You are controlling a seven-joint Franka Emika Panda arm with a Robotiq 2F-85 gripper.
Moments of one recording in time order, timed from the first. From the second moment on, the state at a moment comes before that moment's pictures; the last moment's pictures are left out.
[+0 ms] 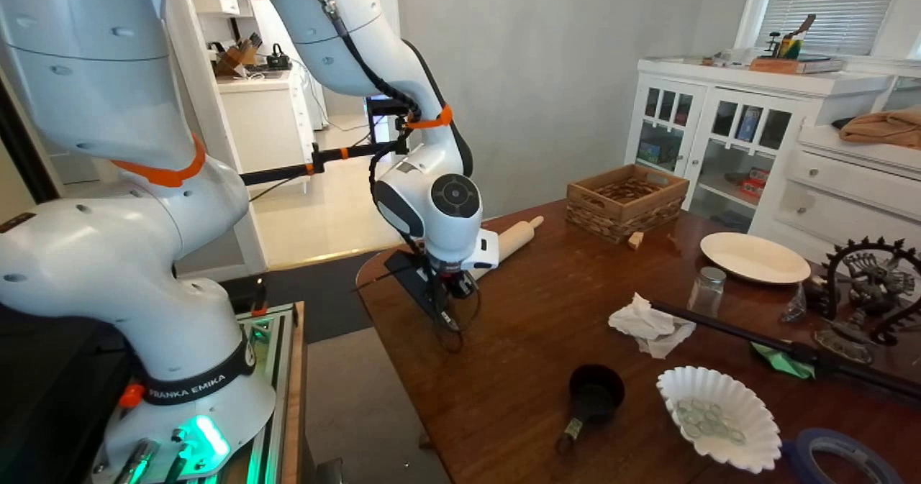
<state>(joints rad) -0.62 0.20 0.85 -2.66 1.19 2.75 -1.40</state>
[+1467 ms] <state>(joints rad) -0.74 0.23 0.74 -2.60 1.59 2.86 -1.53</state>
